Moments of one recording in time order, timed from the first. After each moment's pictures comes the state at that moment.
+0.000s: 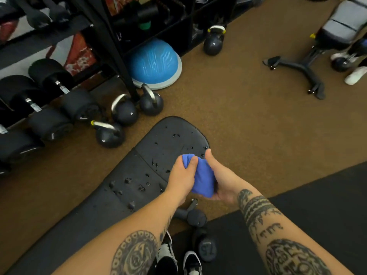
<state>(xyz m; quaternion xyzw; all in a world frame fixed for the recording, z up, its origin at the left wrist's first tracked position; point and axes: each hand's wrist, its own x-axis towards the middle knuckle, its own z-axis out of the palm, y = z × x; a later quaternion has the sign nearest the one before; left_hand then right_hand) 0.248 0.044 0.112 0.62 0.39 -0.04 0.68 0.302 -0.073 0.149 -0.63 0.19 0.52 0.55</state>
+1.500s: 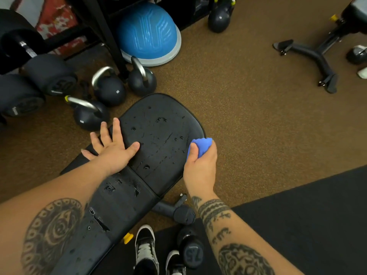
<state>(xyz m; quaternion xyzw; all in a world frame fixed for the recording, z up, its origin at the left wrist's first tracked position) 0.260 0.184 0.014 0.84 0.41 -0.22 0.28 0.316 -0.032 0.016 -0.86 0.08 0.14 0.48</state>
